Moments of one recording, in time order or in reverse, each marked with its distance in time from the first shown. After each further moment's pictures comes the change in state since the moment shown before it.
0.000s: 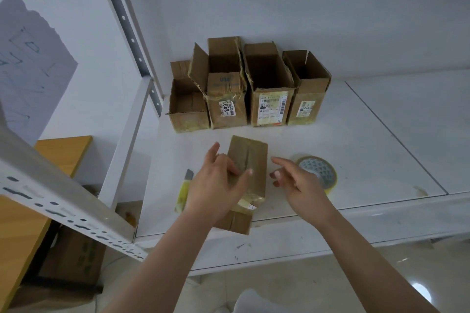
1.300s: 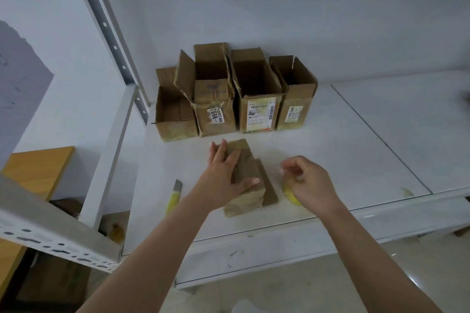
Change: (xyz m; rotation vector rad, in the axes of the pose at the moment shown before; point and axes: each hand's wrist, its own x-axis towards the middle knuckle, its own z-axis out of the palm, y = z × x) left_hand 0.050 0.006 0.015 0.051 -0.365 0.095; right_hand 0.022 0.000 -0.027 -0.198 0.169 0.161
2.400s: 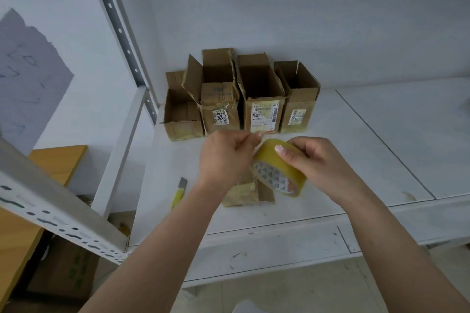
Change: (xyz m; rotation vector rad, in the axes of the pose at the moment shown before) left_hand -0.026 0.064 -0.042 -0.406 0.600 0.101; right_hand -0.015 -0.069 -0.060 0.428 -0.253 -0.132
